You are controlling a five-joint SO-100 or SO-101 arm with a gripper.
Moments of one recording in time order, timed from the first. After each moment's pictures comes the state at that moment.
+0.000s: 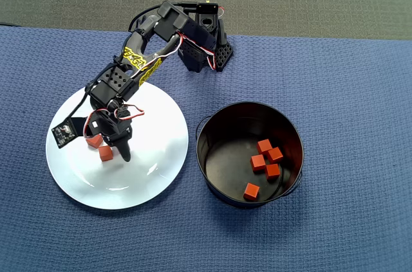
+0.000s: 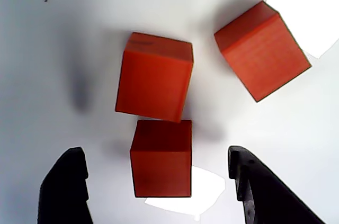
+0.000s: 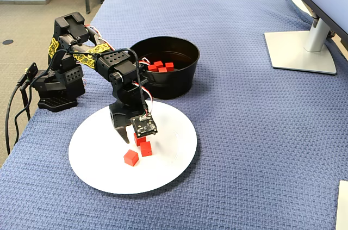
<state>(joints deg) 38.7 58.1 69.0 75.0 -70.0</state>
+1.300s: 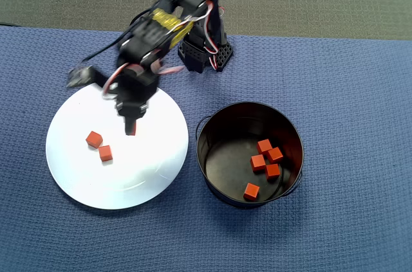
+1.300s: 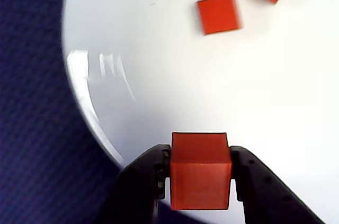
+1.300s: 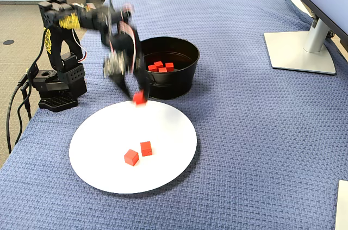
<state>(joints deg) 29.4 91.7 78.9 78.6 -36.7</state>
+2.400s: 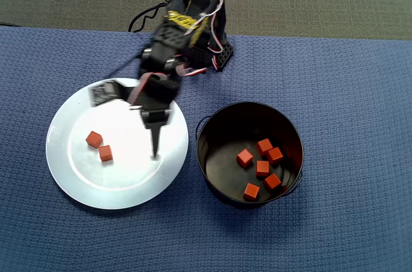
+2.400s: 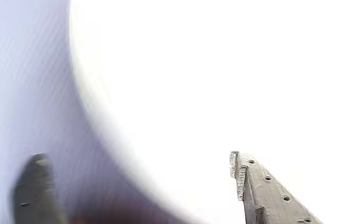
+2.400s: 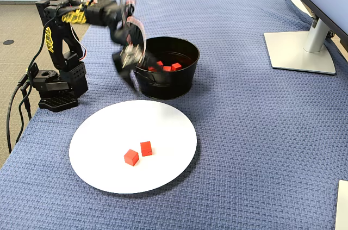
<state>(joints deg) 27.0 92.4 89.3 71.0 -45.6</state>
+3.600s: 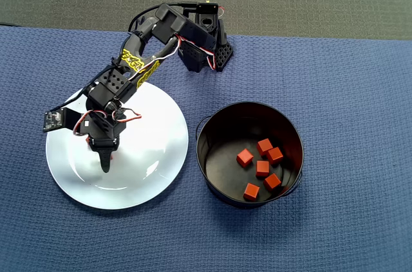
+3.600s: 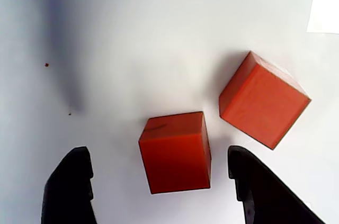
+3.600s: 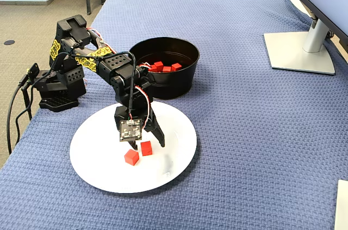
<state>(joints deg) 39.0 55.4 66.5 66.1 -48.3</state>
